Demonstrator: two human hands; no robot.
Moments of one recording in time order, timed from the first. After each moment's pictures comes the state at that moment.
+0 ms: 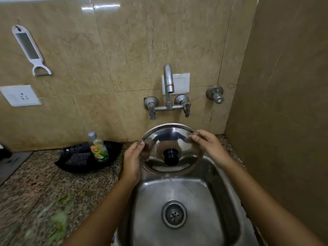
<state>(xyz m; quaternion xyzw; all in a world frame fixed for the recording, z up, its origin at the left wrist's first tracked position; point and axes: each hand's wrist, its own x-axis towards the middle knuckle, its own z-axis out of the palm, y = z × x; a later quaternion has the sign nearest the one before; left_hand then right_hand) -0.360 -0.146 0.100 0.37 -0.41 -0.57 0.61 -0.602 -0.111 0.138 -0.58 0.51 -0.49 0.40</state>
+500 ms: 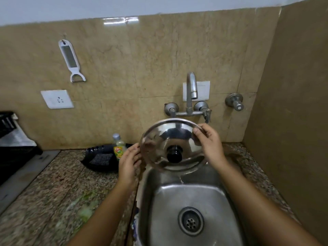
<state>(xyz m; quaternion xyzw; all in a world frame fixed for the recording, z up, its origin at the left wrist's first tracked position) -0.283 -0.134 0.109 0.47 -0.36 -0.52 0.62 -0.517 -0.104 0.173 -0.54 0.47 -0.61 0.33</state>
